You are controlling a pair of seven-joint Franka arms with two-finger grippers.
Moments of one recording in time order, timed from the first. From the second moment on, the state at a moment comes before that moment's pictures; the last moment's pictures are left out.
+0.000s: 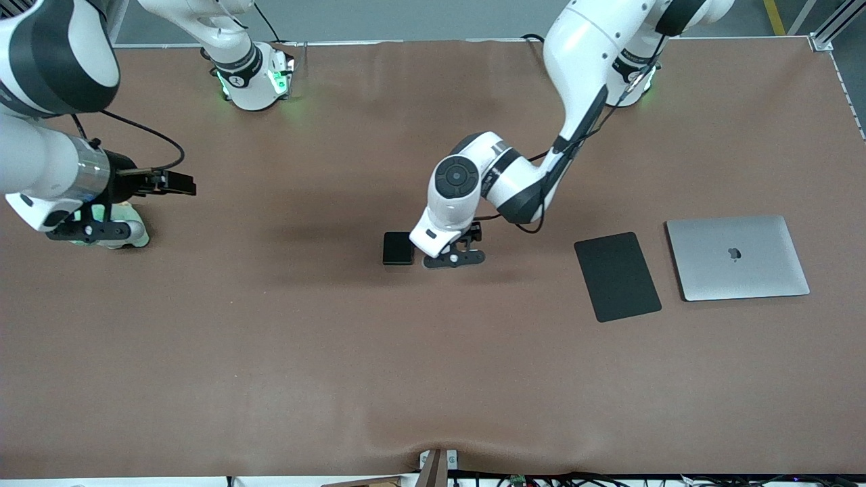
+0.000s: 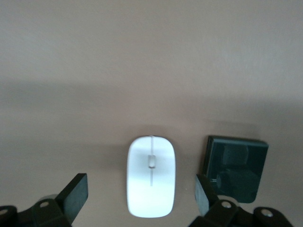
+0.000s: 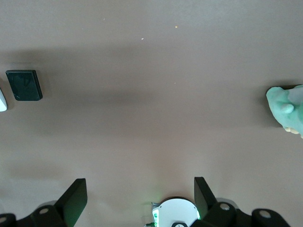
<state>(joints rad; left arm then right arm) -0.68 0.75 -0.14 -1.47 0.04 2.24 -0.89 0.01 0.16 0.09 -1.58 0.07 1.42 0.10</state>
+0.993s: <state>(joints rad) -0.70 0.84 -0.14 -1.47 0.04 2.29 -0.90 0.09 0.18 0.09 -1.58 0.13 1.42 0.18</state>
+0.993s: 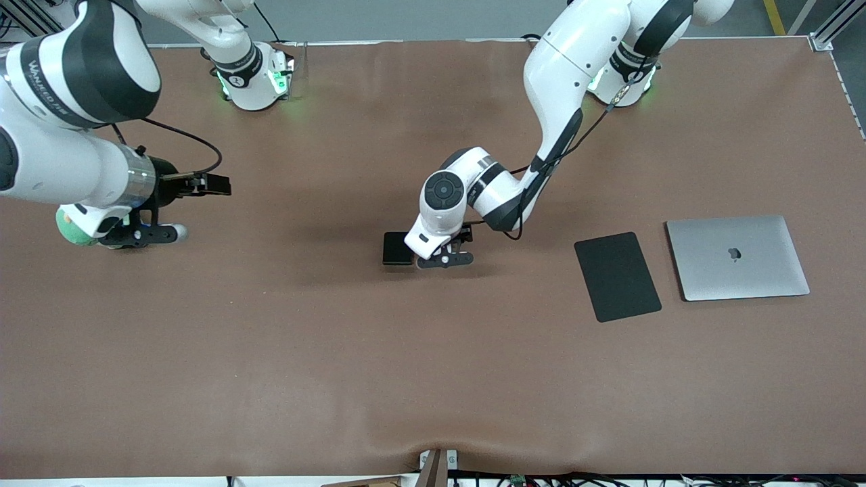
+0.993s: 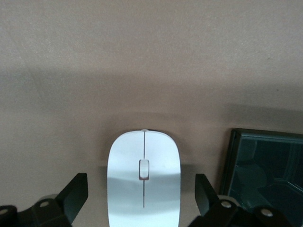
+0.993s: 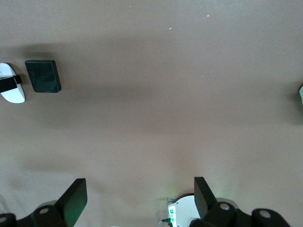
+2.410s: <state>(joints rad) -0.54 0.65 -0.12 -1.44 0.08 2.13 -0.74 0.14 0.18 0.09 -1.60 0.14 1.45 0.23</state>
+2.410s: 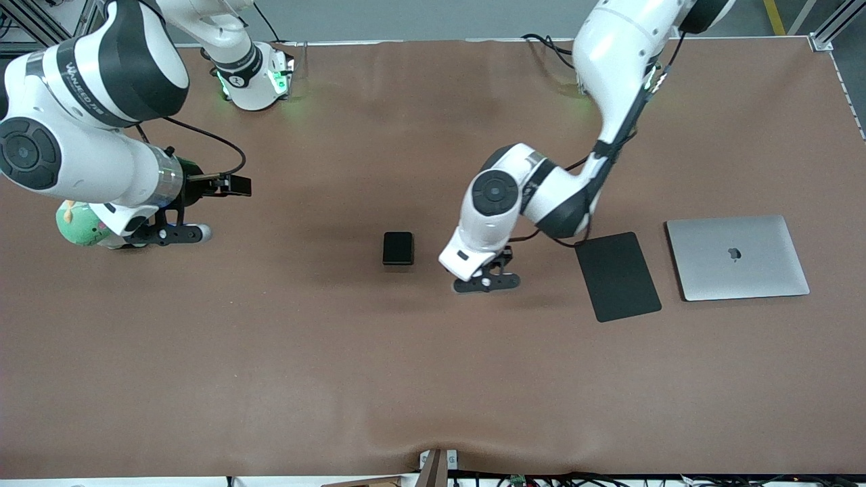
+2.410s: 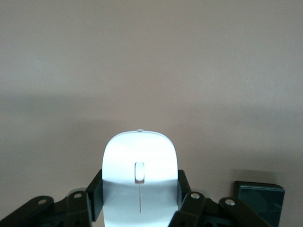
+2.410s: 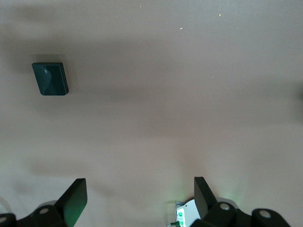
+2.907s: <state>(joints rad) -0.37 0.58 -0.12 -1.44 0.08 2.06 -0.51 0.24 0.19 0.09 -1.62 0.14 1.58 0.37</state>
